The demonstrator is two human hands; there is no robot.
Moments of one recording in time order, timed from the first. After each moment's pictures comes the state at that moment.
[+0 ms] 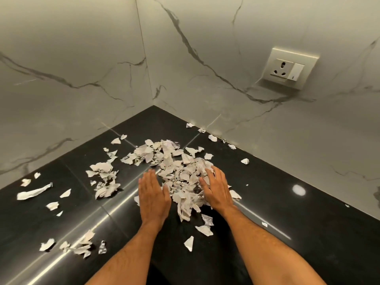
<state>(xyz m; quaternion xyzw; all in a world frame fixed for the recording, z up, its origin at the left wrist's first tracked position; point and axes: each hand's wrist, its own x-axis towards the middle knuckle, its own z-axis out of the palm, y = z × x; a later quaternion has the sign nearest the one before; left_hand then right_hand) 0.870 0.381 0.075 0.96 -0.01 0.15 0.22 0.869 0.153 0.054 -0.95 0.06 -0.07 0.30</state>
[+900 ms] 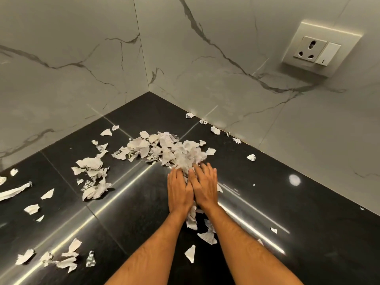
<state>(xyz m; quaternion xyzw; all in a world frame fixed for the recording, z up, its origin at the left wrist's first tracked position) 0.909 0.298 0.045 0.88 0.01 0.01 0.48 0.905 0.203 0.043 -0.91 0.11 -0.07 0.40</state>
